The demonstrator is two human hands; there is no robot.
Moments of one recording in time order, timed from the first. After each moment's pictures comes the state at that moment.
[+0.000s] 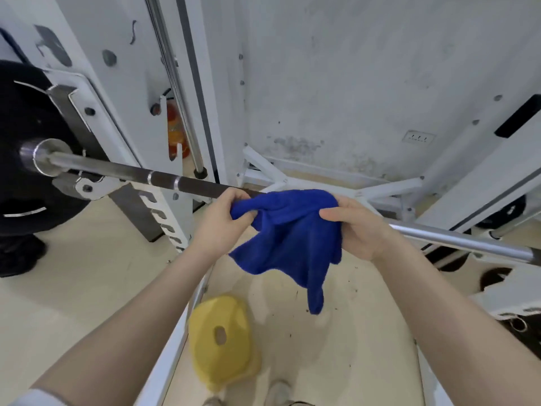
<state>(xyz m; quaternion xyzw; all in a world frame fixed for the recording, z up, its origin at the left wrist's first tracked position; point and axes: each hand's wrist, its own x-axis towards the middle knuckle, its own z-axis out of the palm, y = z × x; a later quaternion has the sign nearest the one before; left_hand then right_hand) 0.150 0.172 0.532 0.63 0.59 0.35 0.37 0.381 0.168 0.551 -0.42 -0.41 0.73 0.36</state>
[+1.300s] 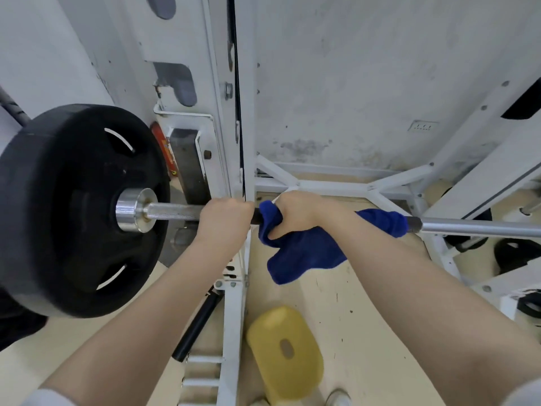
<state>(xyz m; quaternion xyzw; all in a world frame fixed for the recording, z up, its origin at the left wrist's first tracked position) -0.063 0.299 0.520 0.85 0.52 -0.03 -0.10 0.094 0.304 0.539 -0.59 -0.76 0.29 -0.07</state>
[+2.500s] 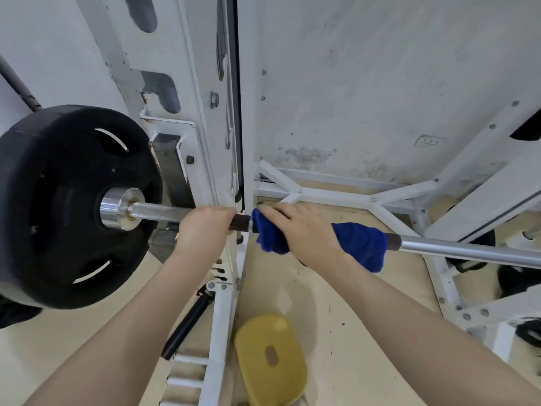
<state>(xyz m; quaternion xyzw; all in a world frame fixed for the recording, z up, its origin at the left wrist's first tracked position) -0.055 0.283 0.524 0.81 0.58 0.02 -0.01 0.137 0.255 0.516 -0.51 -0.85 -0.08 0.13</state>
